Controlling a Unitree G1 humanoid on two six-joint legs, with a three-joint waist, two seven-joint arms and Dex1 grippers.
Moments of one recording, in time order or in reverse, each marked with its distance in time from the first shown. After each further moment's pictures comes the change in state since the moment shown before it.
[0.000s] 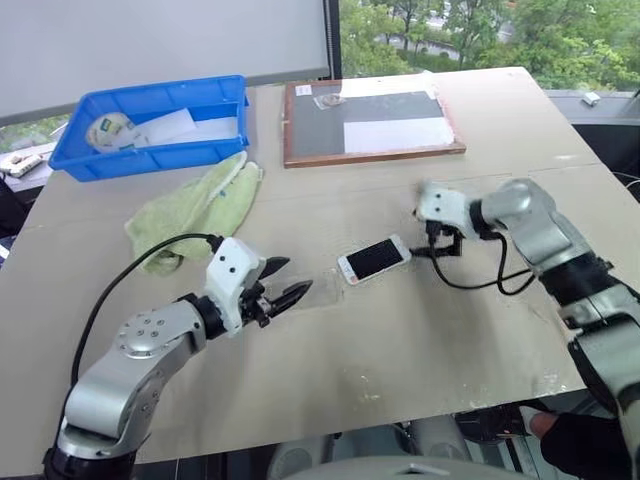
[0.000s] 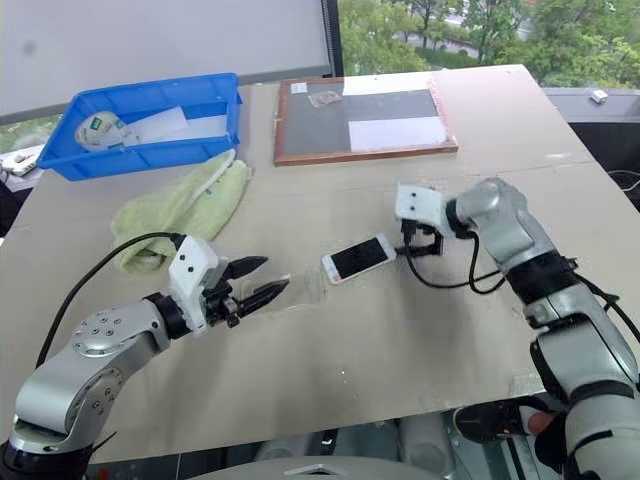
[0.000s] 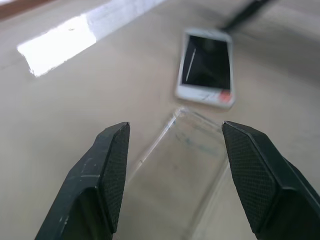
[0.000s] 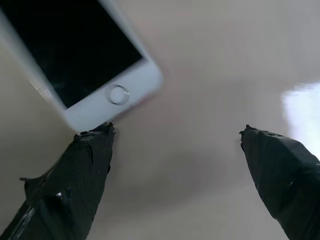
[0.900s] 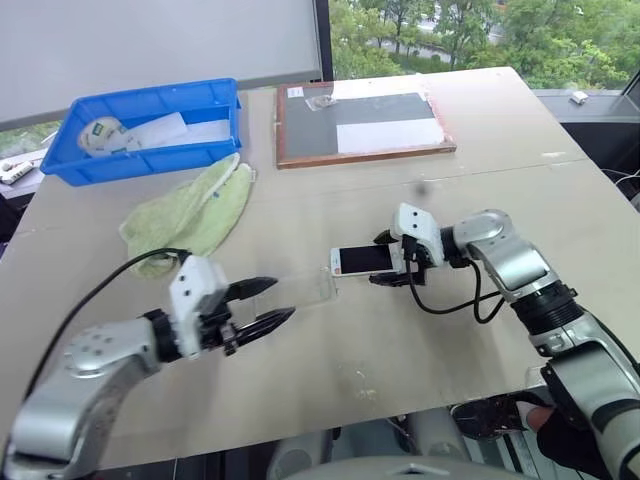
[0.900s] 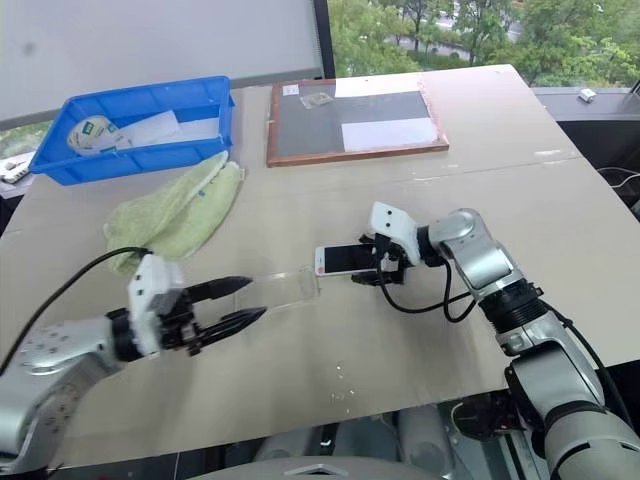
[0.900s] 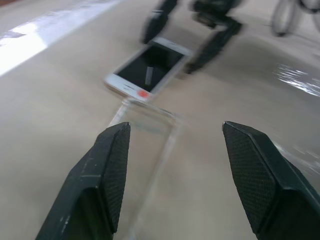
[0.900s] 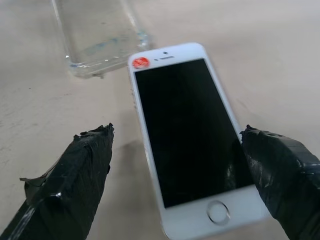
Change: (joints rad) left arm 0.208 0.127 0.263 0.077 -0.170 -0.159 -0.425; right arm 0.080 0.173 -0.024 -0.061 0.133 0.084 -0.028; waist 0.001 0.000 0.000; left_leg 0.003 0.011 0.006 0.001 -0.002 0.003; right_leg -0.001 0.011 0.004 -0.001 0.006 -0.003
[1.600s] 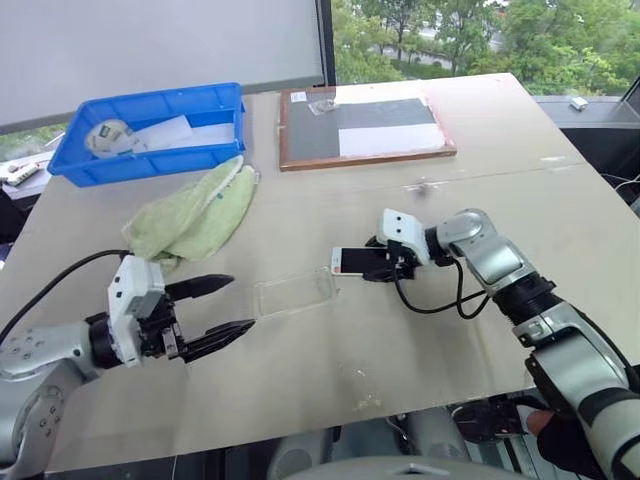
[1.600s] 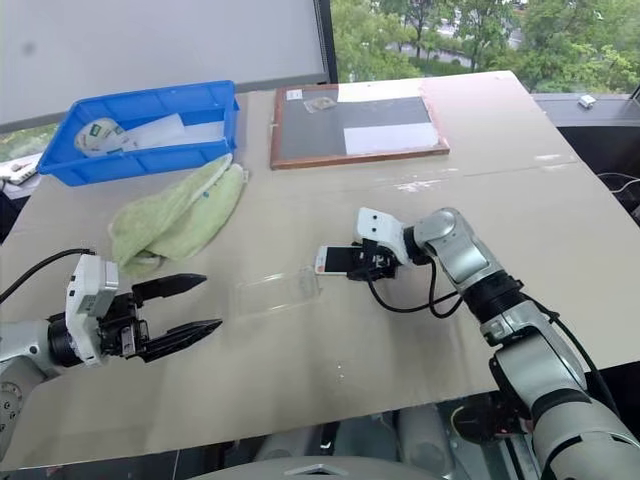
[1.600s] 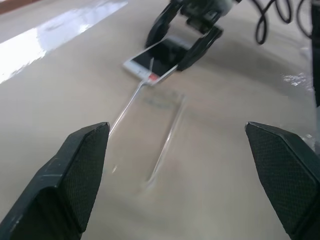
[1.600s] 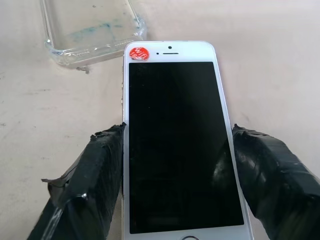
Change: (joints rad) left arm 0.030 0.033 0.086 0.196 0.043 -0.067 -0.083; right arm -0.058 0.032 0.052 0.152 -0.077 -0.115 0.008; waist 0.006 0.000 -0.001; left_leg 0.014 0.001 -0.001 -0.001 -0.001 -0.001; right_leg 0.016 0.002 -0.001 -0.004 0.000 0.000
